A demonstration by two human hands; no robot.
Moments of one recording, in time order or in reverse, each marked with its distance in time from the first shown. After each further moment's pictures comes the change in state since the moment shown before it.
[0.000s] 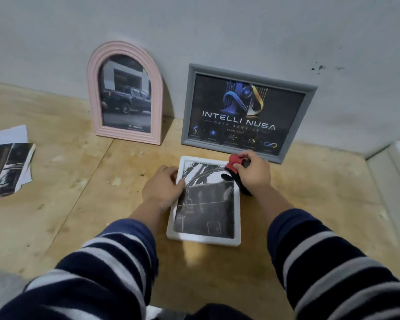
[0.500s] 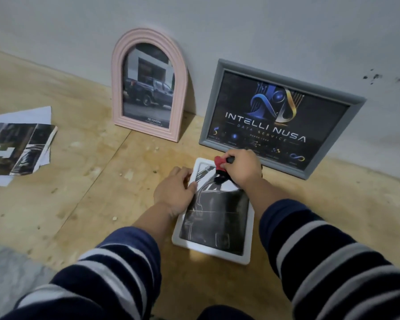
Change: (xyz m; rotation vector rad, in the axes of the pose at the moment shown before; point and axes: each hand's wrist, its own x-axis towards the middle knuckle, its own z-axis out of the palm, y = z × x) left_hand 0.004 -0.004 0.014 -0.023 0.034 -0.043; right_hand 0.033 -0.051 0.039 -0.279 -0.223 -0.262
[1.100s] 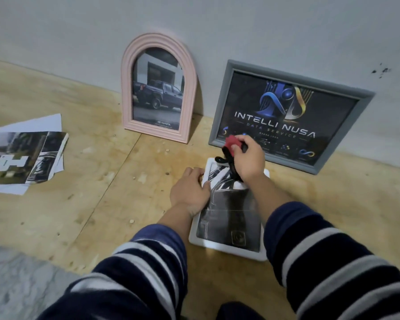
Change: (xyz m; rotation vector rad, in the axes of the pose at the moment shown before) left_hand -0.001 0.002 0.000 -0.033 0.006 -0.018; right_hand -0.014 -0.034 0.004 0.498 0.246 0.123
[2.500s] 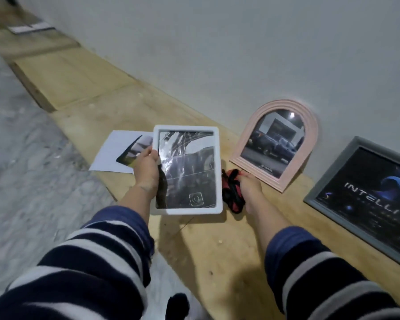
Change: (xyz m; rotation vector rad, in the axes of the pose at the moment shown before) left_hand -0.062 -0.152 -0.257 -0.995 0.797 -0.531; right_hand -0.078 -0.147 0.153 0.463 -0.560 0.355
